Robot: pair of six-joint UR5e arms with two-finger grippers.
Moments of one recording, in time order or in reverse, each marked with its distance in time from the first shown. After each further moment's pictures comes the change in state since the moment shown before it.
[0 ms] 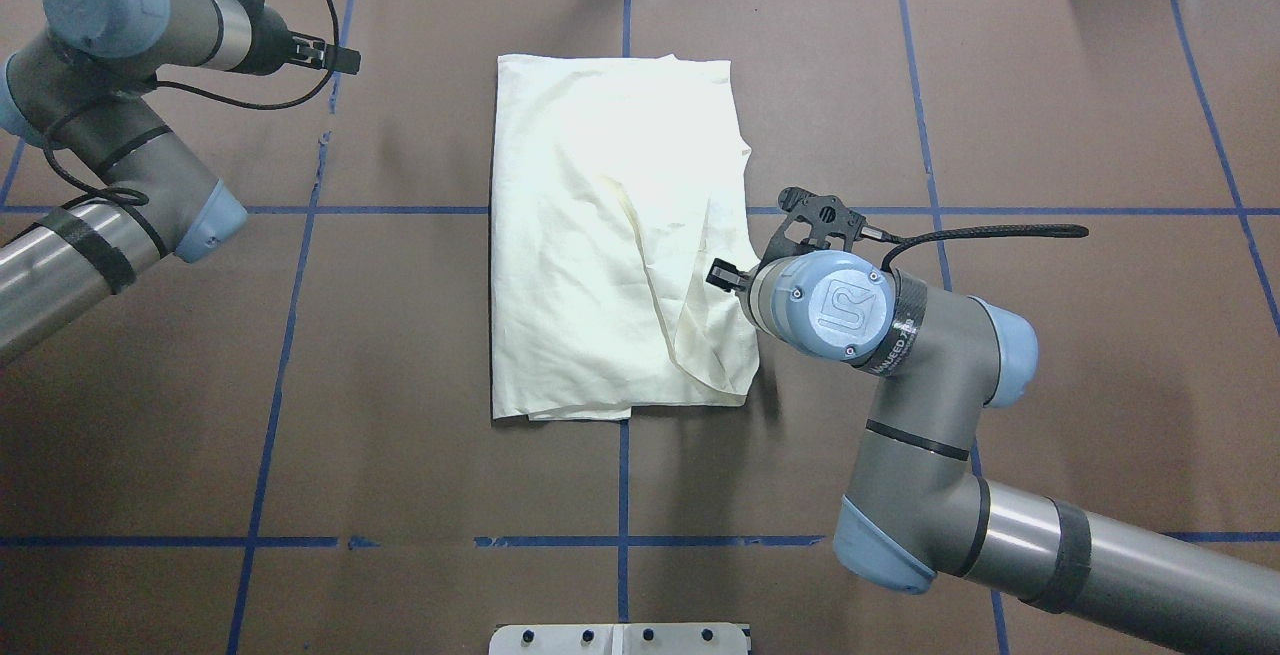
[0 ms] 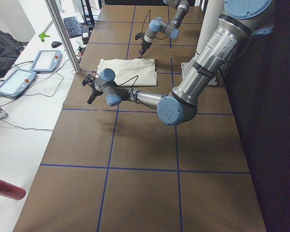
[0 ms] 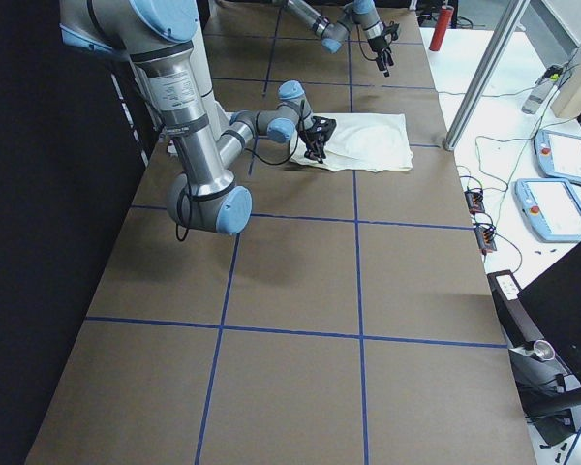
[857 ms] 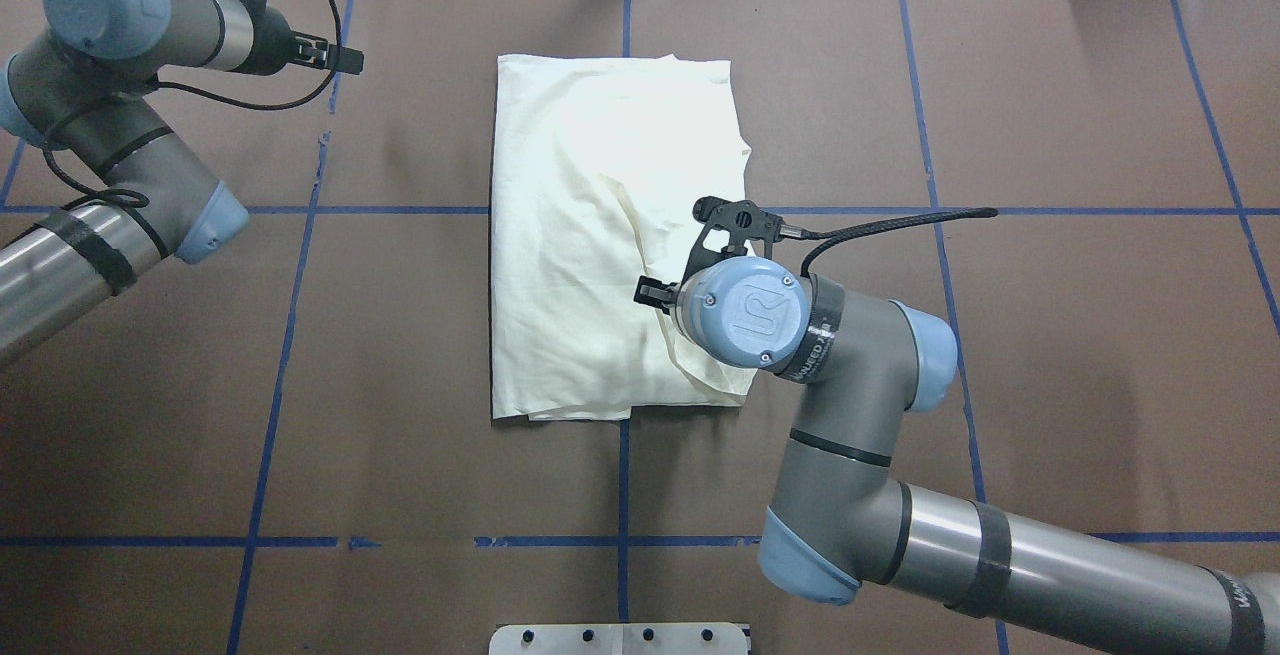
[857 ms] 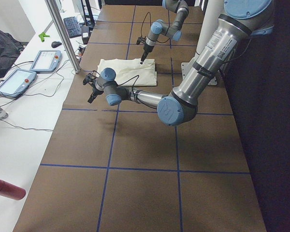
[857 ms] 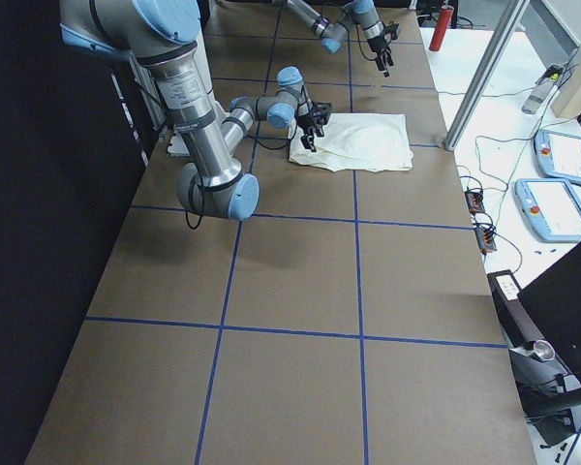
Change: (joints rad) left arm 0.002 0.002 -0.009 -0.003 0.000 -0.001; right arm -0.042 0.148 -0.100 -0.026 0.005 -0.072
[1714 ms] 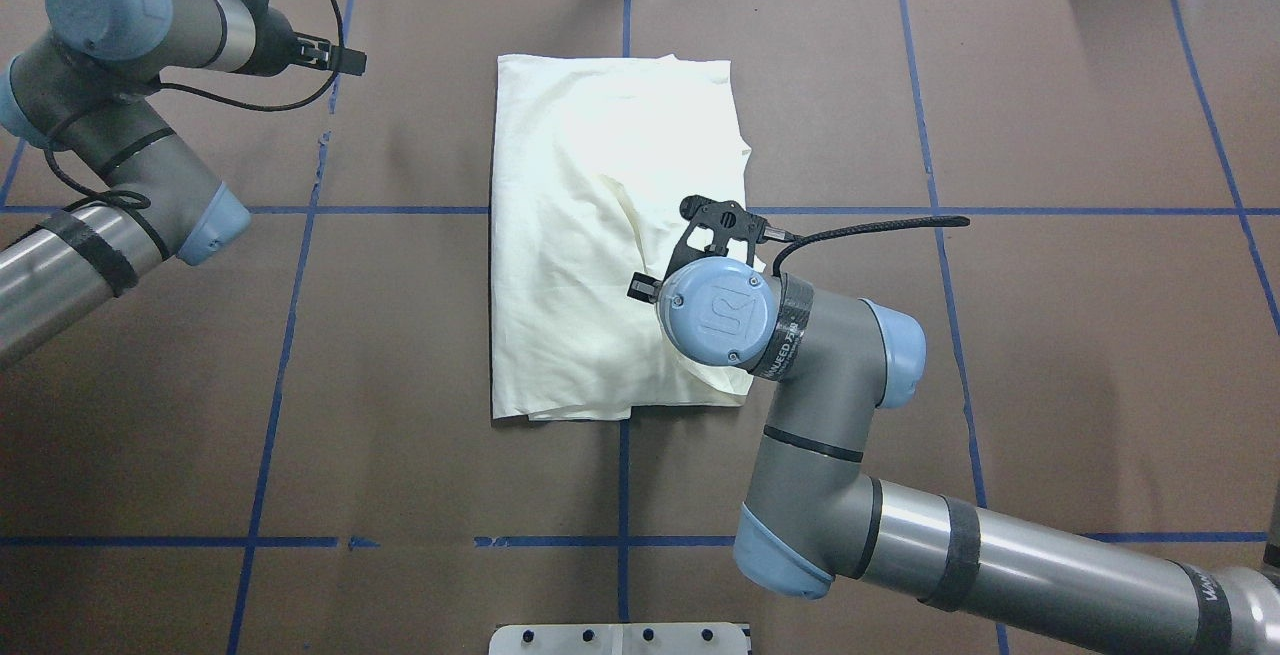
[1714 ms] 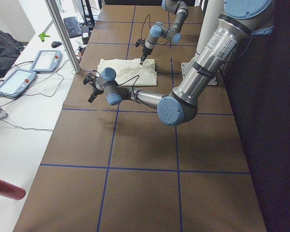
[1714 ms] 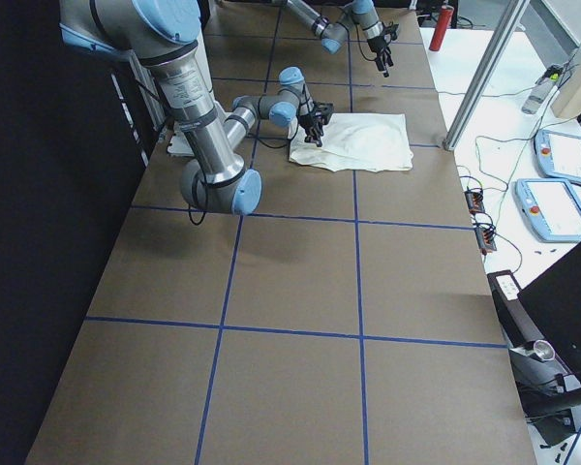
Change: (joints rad) left arm 0.003 0.002 -0.004 -0.001 0.000 0.000; right arm -0.004 0.026 -0.034 -0.003 -0.030 0.066
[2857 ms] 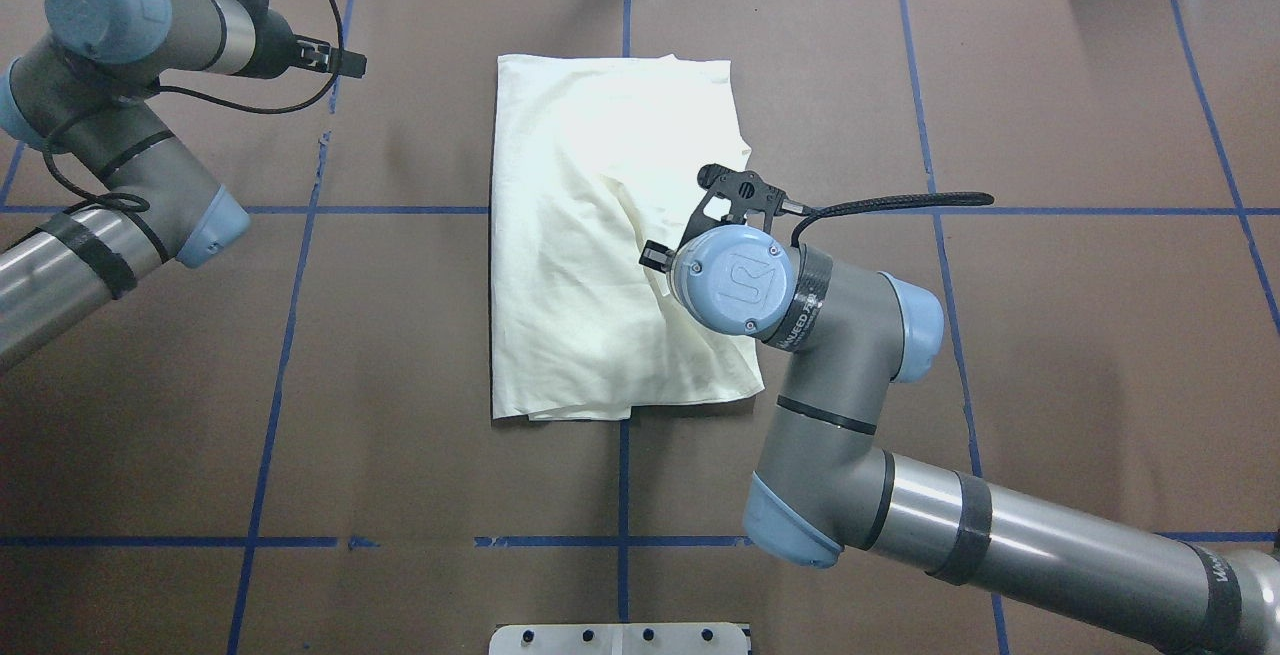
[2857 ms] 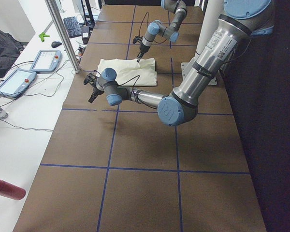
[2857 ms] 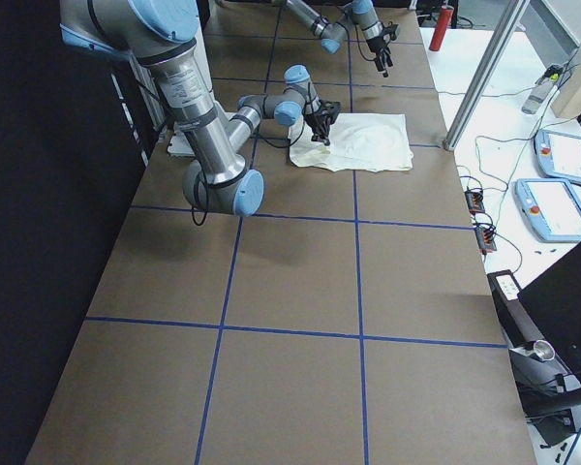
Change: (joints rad) left arm 0.003 0.003 -0.002 -0.003 0.000 0.000; right arm 0.055 -0.011 0.008 0.007 0.007 0.006
